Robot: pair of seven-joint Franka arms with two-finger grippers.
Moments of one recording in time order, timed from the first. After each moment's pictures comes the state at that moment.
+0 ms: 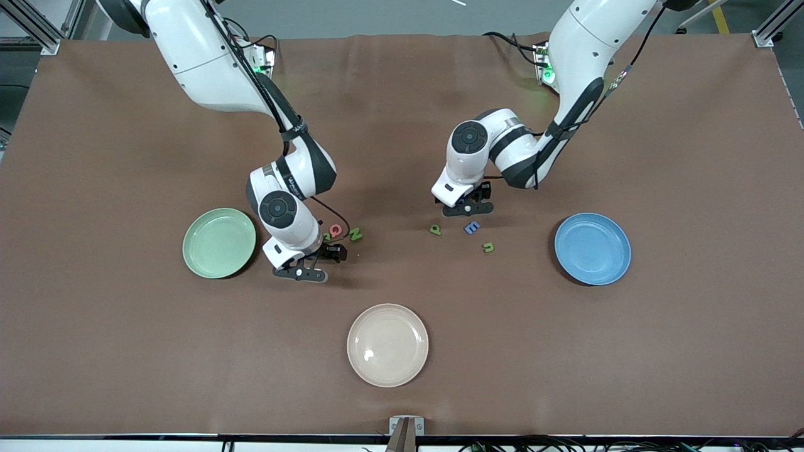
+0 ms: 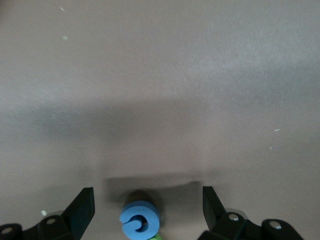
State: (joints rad) left arm -0.29 0.54 -0.44 -2.10 0.42 2.50 -1.11; right arm 0.50 0.66 -0.02 -1.83 0.05 2.49 0.58
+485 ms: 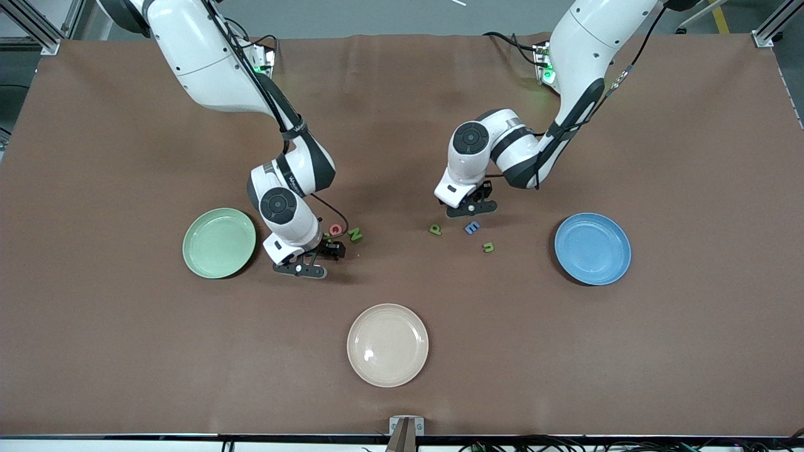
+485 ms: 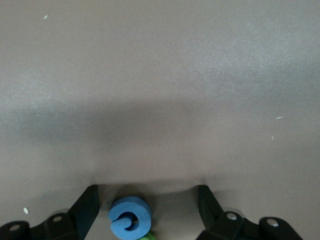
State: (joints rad) left arm -0.29 0.54 -0.44 -2.12 0.42 2.50 -1.17; right arm 0.50 0.65 -0.02 -1.85 0.05 2.52 0.59
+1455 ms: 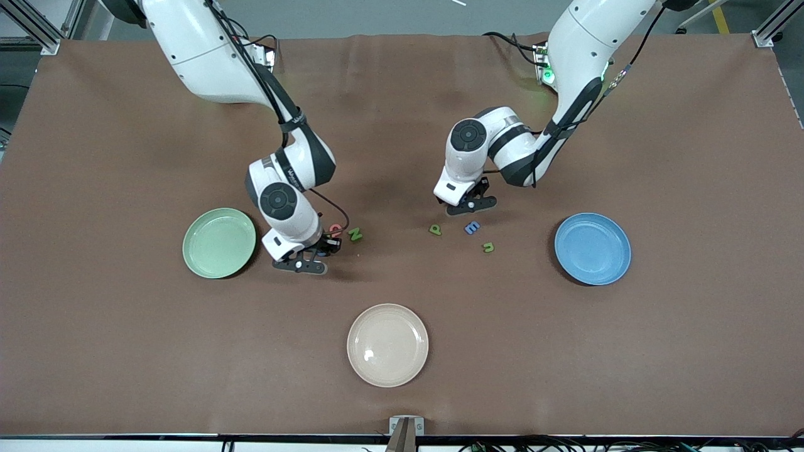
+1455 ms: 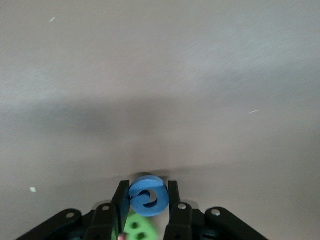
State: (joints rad) left arm -0.29 0.54 -0.46 -2.12 0.42 2.51 -1.25; right arm 0.48 0.58 -0.03 -1.86 0.05 2.41 0.53
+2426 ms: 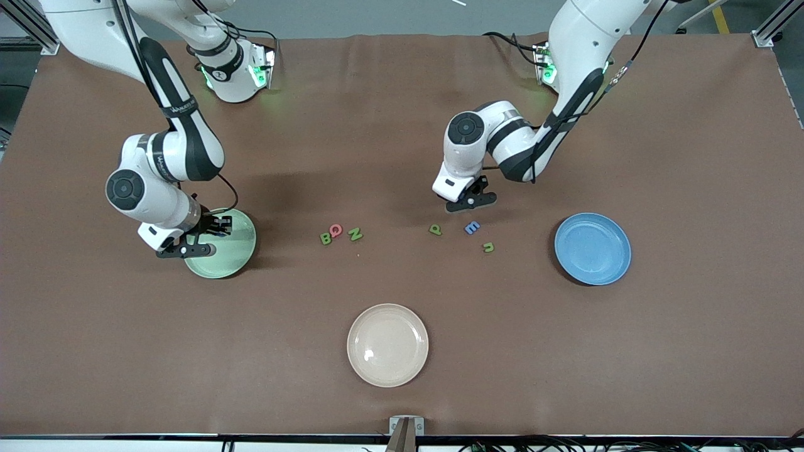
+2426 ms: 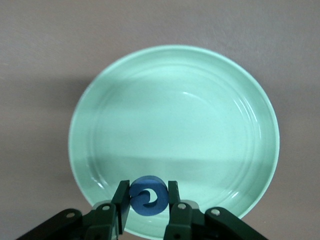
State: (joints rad) left arm -0.28 0.47 -0.47 -2.12 0.44 2.42 -1.22; right arm 0.11 0.30 -0.04 -2.23 0.04 2.42 -0.02
